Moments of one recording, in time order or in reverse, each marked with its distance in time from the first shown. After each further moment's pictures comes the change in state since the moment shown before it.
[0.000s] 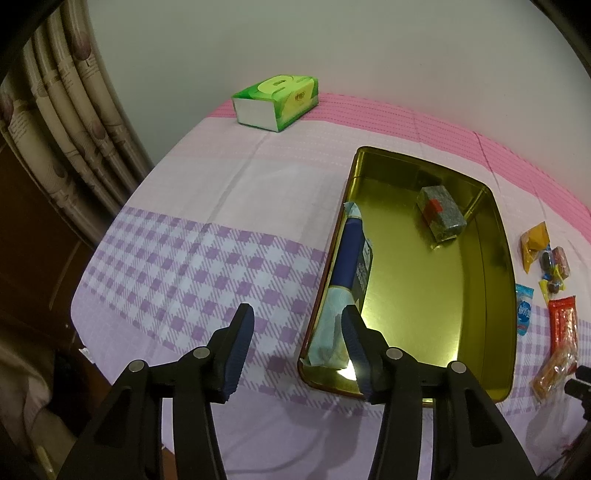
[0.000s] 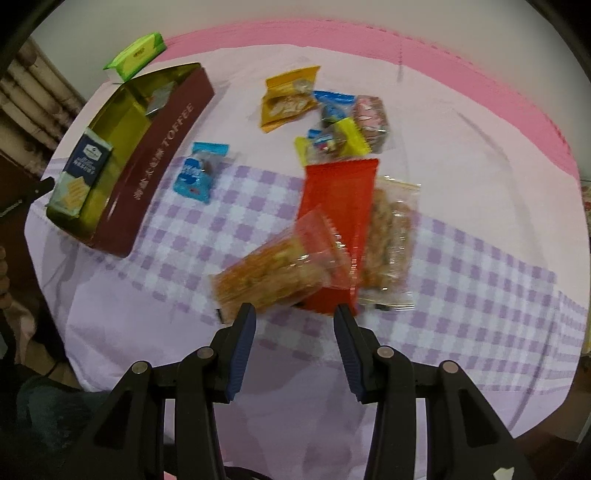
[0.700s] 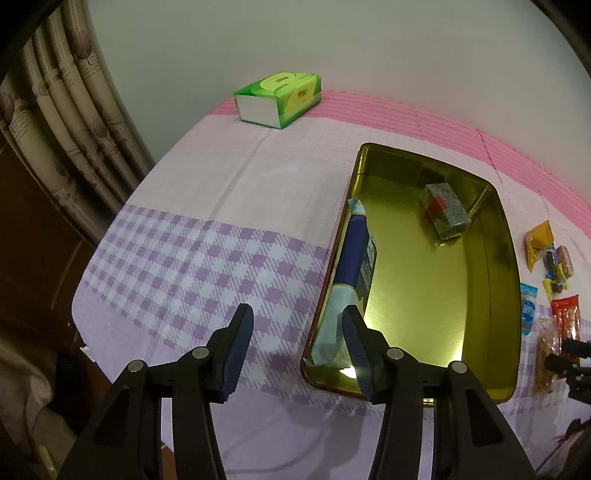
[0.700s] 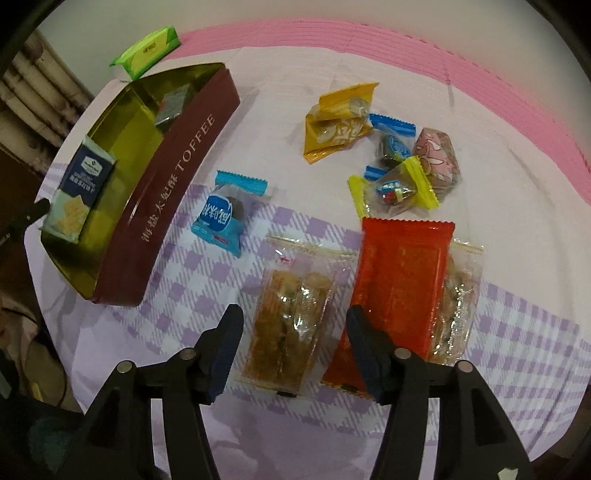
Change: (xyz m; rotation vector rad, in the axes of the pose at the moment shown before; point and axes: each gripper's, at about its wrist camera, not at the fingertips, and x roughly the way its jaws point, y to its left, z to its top) left arm 0.002 0.000 0.002 0.002 0.010 0.009; right arm 0.035 0.036 0.051 -0.047 -0.009 0.020
